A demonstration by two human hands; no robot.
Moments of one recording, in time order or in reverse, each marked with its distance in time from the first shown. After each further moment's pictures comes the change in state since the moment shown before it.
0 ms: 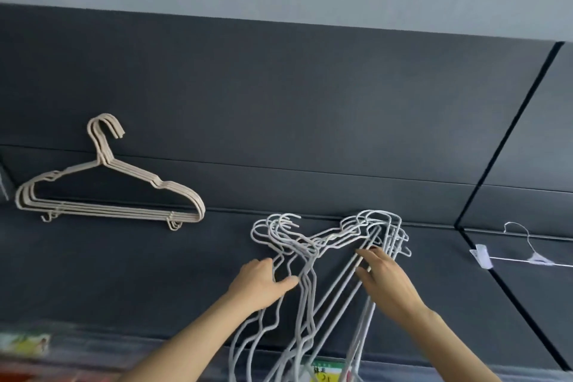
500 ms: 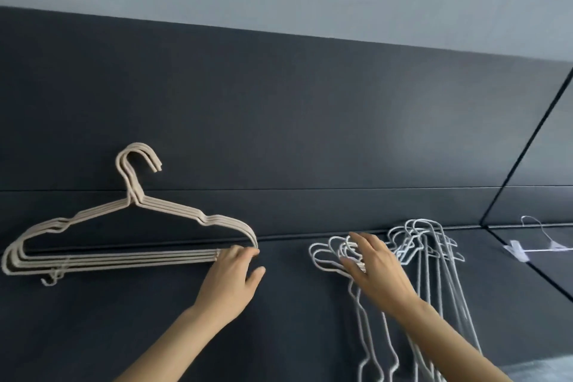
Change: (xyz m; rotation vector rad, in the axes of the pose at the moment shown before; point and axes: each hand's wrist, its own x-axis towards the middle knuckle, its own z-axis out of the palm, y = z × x) left_hand 0.044 -0.179 -0.125 -0.047 0.362 0.457; right_hand 0.054 -0.187 0.048 -0.027 0.230 0.063
